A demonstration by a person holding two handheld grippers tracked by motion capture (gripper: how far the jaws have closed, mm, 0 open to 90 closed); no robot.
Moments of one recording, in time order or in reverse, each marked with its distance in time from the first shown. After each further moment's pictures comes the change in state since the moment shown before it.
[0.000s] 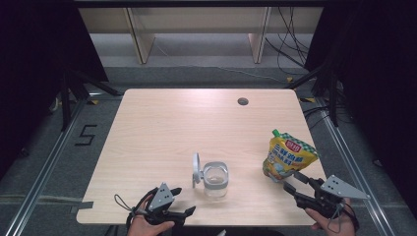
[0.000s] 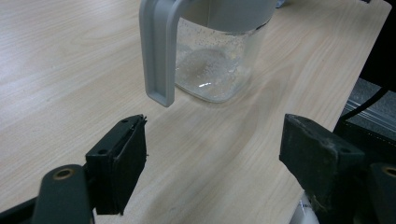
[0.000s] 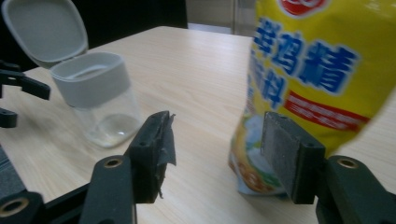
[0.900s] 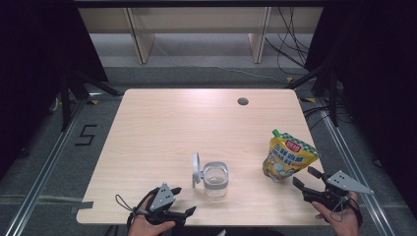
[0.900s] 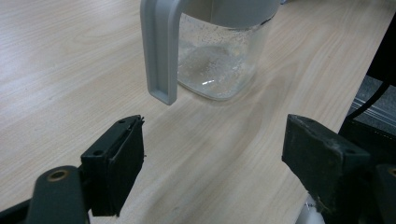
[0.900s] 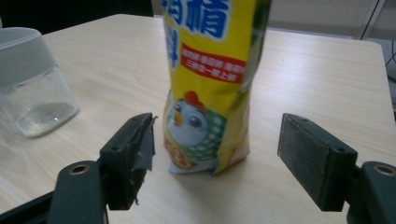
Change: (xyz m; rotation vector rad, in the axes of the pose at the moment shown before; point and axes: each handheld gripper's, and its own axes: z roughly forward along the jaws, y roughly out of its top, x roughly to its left) left arm -0.003 -0.002 0.004 -0.011 0.007 -0.033; right arm -0.044 -0.021 0.006 0.034 -0.107 0.007
